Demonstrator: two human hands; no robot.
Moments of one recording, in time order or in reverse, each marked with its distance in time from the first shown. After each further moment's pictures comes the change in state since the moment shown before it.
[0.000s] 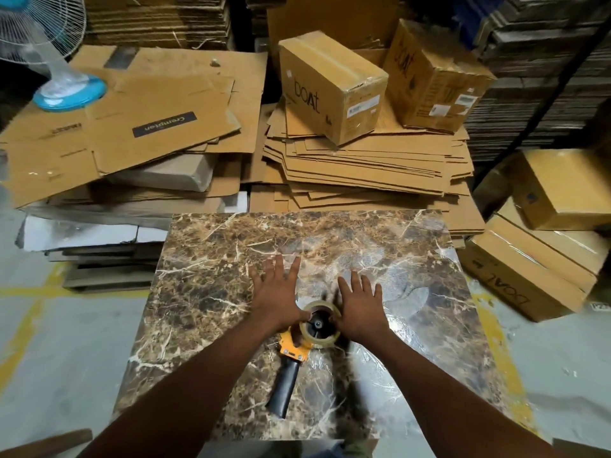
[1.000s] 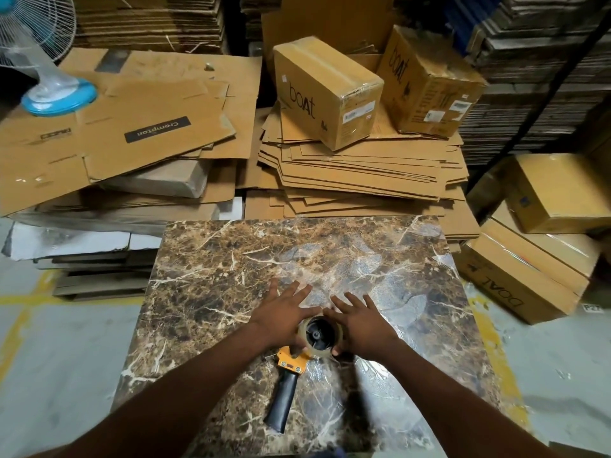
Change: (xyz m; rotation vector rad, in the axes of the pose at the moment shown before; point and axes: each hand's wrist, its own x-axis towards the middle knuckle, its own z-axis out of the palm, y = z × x) left_hand 0.000 -0.003 -0.001 0.184 -0.104 0.460; right_hand -0.003 0.023 -0.003 -0.100 -0.144 -0.351
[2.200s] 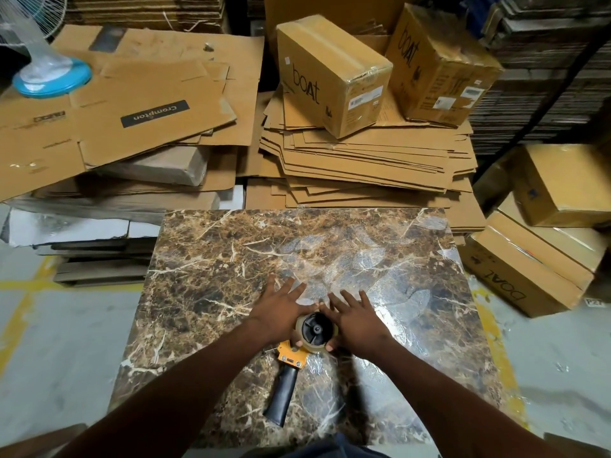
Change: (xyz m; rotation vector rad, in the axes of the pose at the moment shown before) left_hand 0.007 -0.005 0.010 0.055 -0.083 -0.035; right_hand 0.012 -0.013 0.008 -0.097 -0.053 0.006
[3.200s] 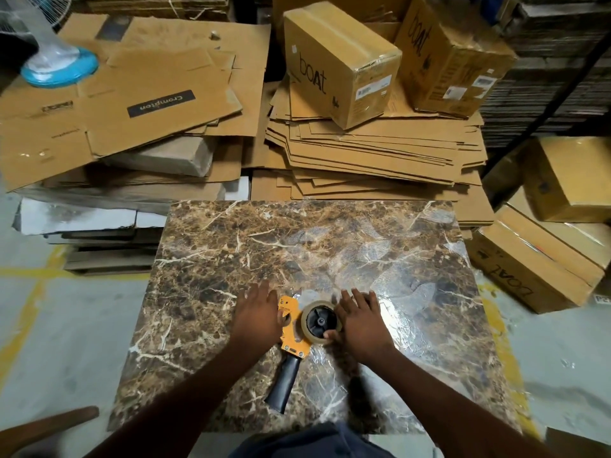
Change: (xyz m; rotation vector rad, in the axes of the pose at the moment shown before) left_hand -0.045 0.002 0.050 -0.284 0.265 -0.443; right_hand -0.008 -0.011 0.036 0.021 0.138 0.140
